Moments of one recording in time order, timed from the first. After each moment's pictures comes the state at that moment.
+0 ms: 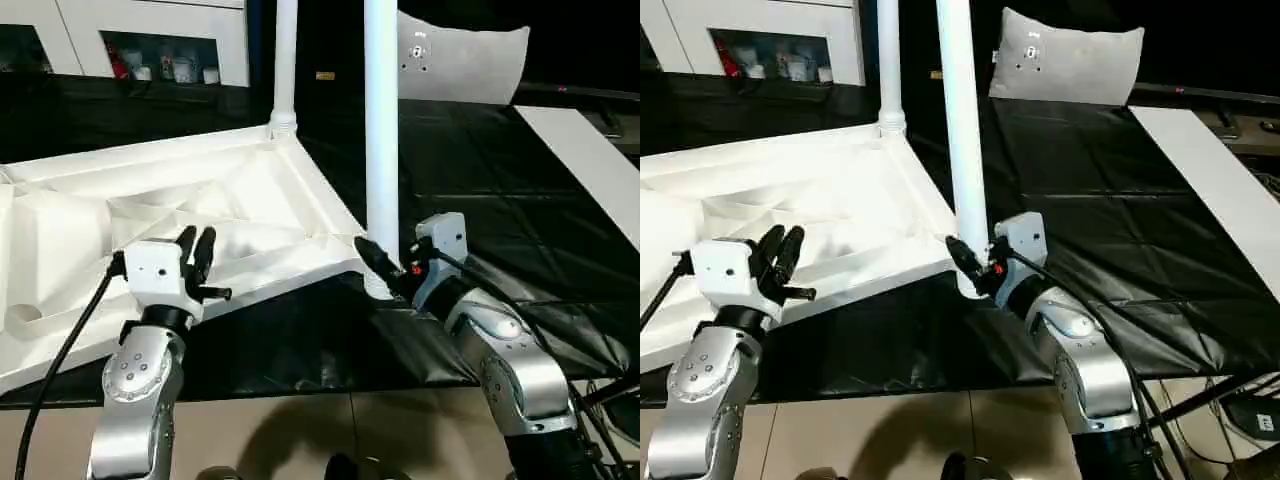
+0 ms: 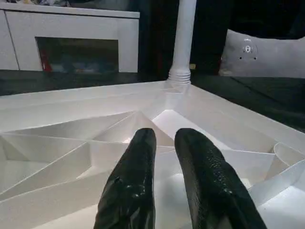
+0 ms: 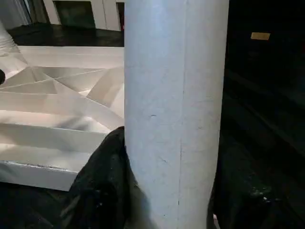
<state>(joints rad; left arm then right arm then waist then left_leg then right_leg) 0.00 0.06 0.12 -0.22 -0.05 0.14 -0.17 -0.22 -0.15 0.08 -0.07 0.24 0.36 0.44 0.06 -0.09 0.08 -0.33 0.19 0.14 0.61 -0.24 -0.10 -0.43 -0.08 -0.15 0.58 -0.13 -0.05</state>
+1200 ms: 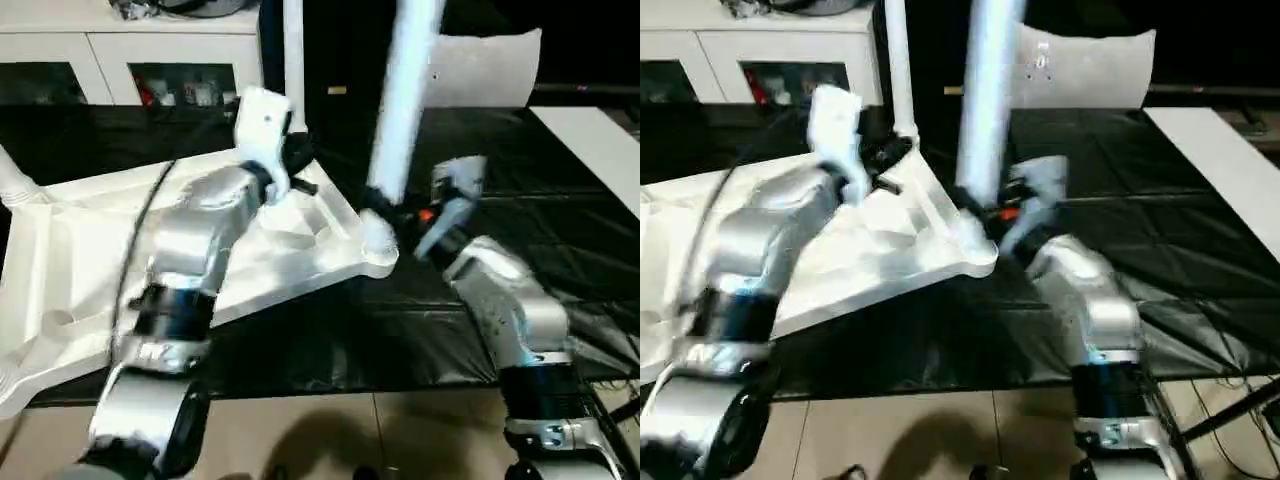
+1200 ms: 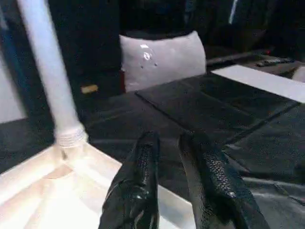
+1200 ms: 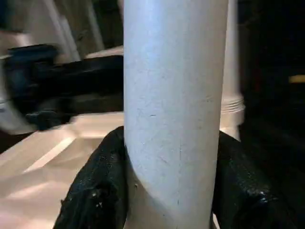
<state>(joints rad) -0.80 0.12 -0.01 0.28 -0.15 0.55 -0.36 -0.47 -0.13 -0.01 0.12 0.39 0.39 0.57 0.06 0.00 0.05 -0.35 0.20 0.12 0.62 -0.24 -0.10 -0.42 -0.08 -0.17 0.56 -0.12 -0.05</state>
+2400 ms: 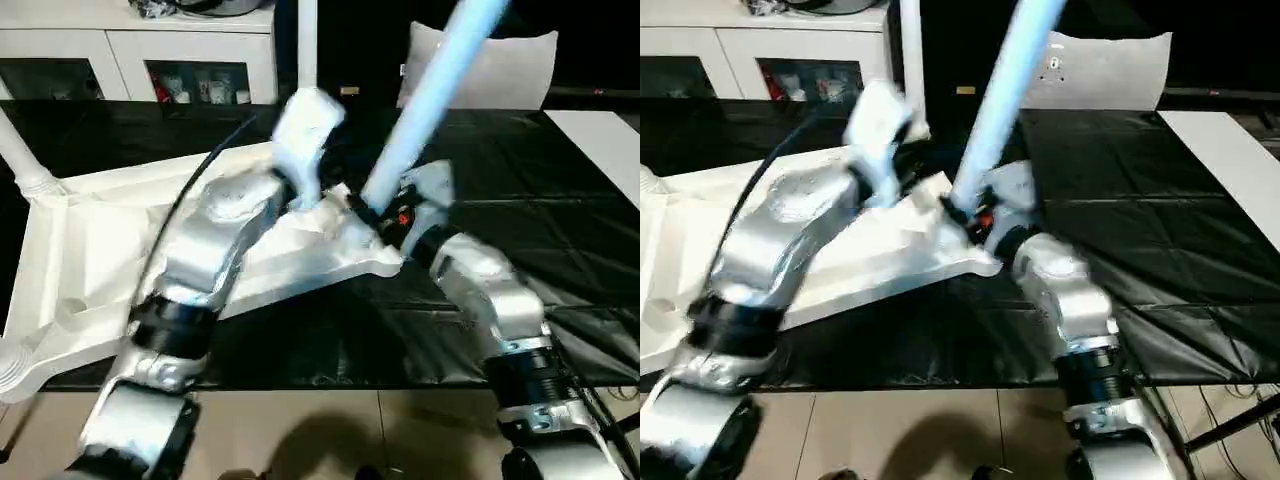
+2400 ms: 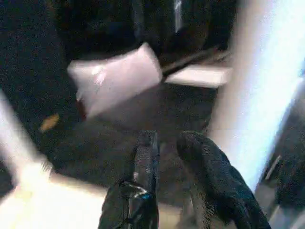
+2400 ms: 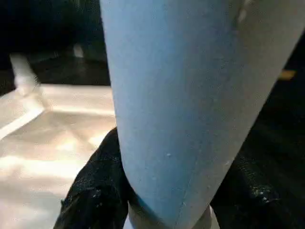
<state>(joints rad) -0.70 0.21 -0.12 0.14 -0.16 0.50 -0.52 -0.53 -0.16 0.00 0.25 0.25 0.30 0.49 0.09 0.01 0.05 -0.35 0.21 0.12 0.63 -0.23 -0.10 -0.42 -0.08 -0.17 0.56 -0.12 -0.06</state>
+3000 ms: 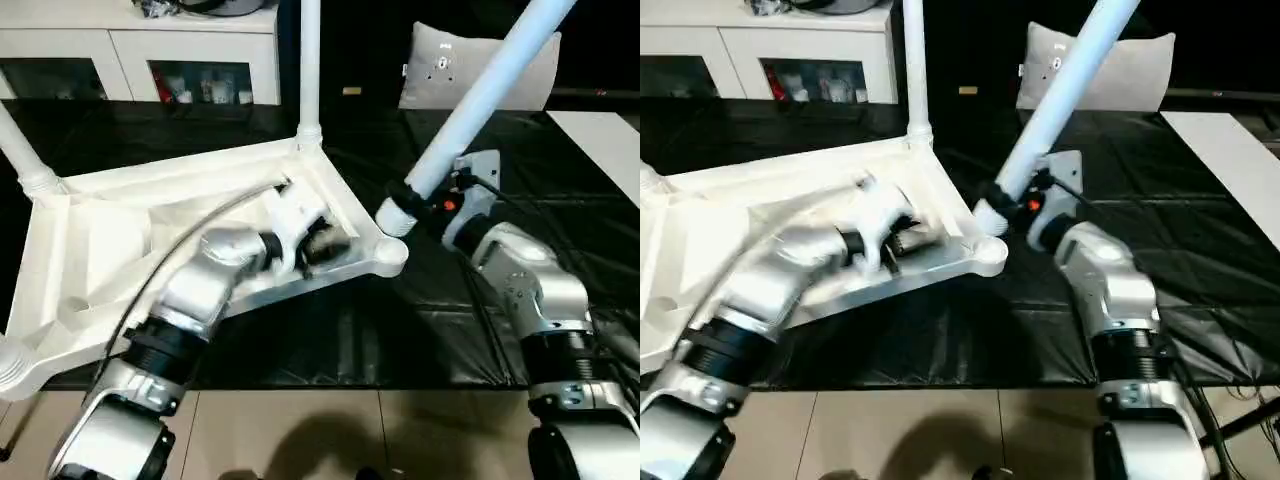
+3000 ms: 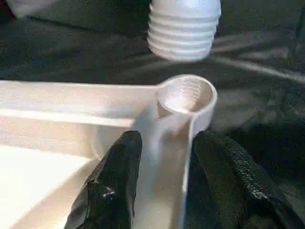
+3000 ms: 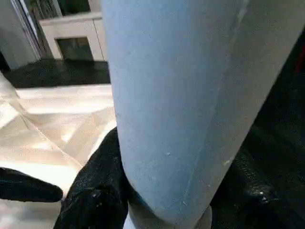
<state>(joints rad) -0.63 0.27 -0.31 0.35 -0.07 0.42 -0.74 -0.58 -0.26 -0.08 0.37 0.31 0.36 0.56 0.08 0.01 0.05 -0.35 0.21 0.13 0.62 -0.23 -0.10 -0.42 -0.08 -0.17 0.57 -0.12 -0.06</state>
